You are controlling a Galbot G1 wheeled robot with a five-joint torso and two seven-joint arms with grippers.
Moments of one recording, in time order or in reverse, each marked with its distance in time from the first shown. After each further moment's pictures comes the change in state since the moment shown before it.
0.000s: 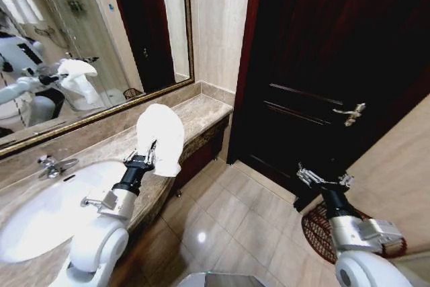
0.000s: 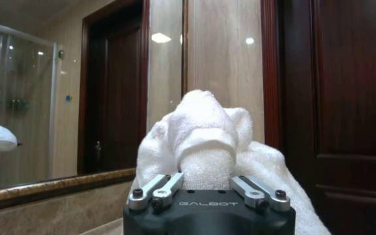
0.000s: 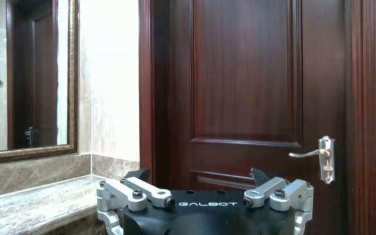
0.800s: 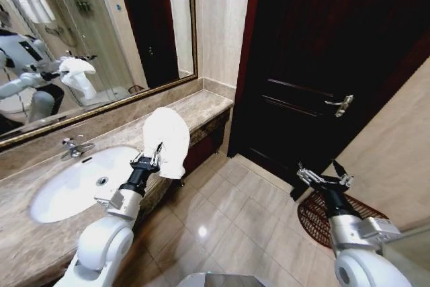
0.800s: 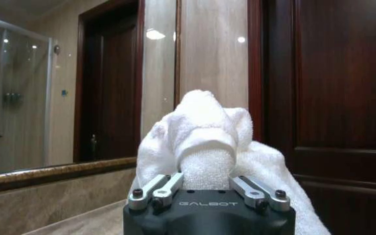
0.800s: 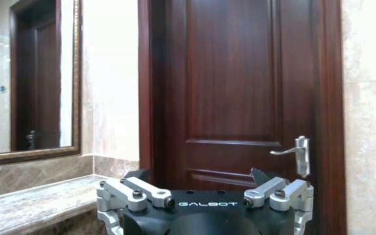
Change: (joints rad) left arm -0.014 -0.009 0.038 0.027 0.017 -0.001 0.021; right arm 0.019 0.006 0.001 -0.022 0.000 0.013 0.009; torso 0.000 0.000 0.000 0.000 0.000
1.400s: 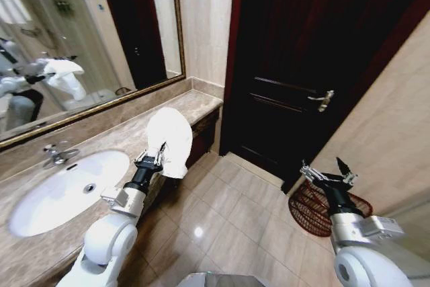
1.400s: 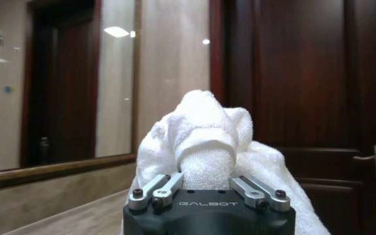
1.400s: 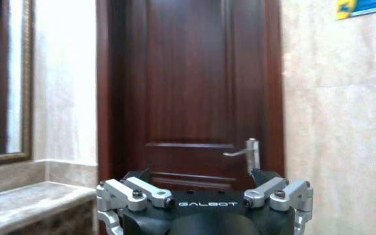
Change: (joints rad) left arm -0.028 -0.003 0.023 0.029 0.015 -0.011 0.021; right arm 0.019 0.005 0.005 0.007 0.001 -0.014 0.013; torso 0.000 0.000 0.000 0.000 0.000
